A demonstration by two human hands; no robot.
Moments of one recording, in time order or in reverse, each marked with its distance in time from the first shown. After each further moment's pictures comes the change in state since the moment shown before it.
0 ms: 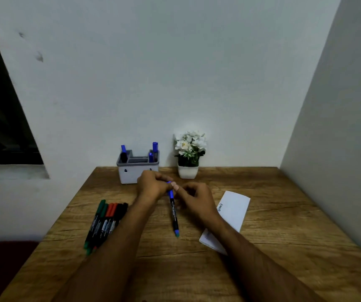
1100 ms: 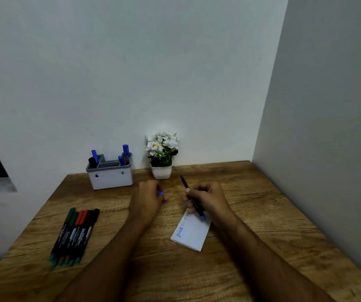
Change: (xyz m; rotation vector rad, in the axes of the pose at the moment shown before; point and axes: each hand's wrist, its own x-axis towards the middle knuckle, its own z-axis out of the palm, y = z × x) left_hand -0.009 -0.022 0.064 0.527 0.011 0.401; right_hand -0.029 0.011 -0.096 0.418 0.054 0.359
